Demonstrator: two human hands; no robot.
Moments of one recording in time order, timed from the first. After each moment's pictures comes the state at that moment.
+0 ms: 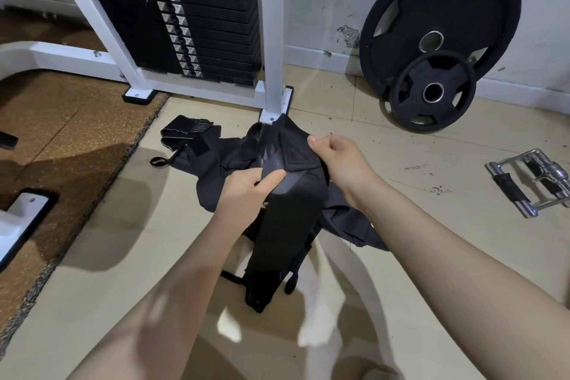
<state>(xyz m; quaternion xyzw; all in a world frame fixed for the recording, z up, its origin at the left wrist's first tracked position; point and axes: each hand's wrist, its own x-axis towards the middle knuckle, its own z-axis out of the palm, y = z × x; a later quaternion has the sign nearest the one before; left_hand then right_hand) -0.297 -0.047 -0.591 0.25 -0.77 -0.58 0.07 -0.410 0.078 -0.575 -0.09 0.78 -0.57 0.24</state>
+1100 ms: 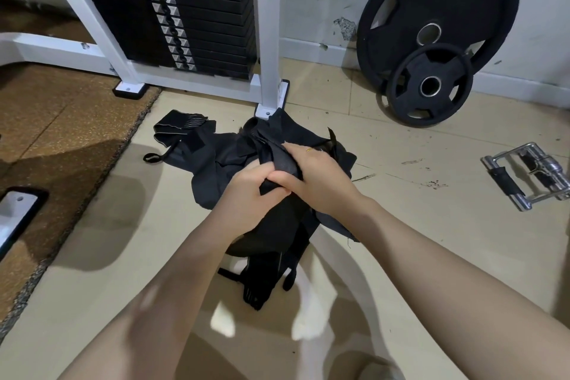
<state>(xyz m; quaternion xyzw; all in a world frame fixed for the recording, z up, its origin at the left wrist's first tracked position) -0.292 -0.049 -0.591 0.12 -0.88 -0.46 0.07 -0.383 0.070 -0.574 -0.42 0.86 -0.28 0.11</state>
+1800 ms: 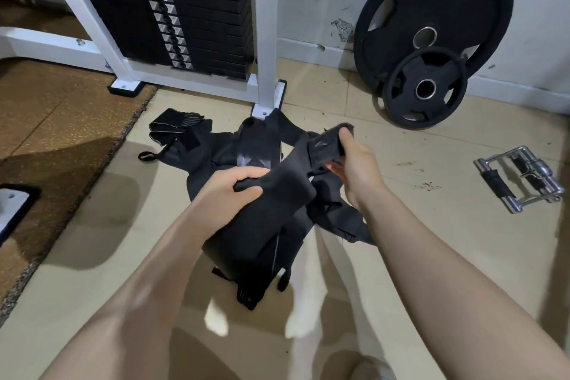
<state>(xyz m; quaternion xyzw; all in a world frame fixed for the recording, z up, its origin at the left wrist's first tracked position) -0.280 -0.073 -0.589 0.19 -0.80 -0.57 -0.01 -0.424 0.094 -0.588 0.09 0.70 -0.68 0.20</state>
